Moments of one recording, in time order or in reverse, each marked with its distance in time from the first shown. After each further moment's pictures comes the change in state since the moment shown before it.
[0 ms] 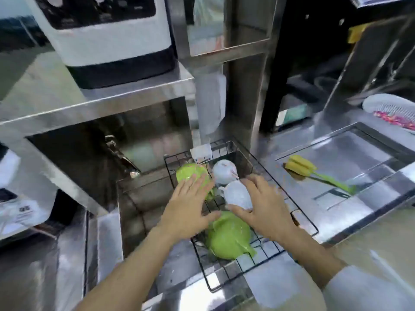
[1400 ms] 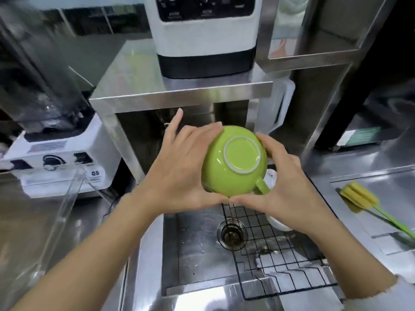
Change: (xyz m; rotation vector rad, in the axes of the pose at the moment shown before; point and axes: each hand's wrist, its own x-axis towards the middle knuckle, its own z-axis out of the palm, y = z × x) left_hand -0.054 -0.027 -0.147 0.061 0.466 0.118; right_hand 0.045 -0.100 -0.059 0.522 -0.093 -0.216
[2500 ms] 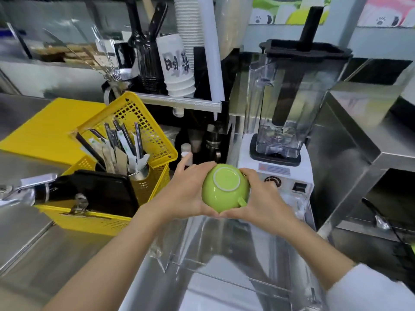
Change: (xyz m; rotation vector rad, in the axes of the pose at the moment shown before) left_hand -0.296 -0.271 -0.186 -0.022 -0.084 -0.553; right_hand 0.093 -0.264 0.349 -0.105 -0.355 -0.224
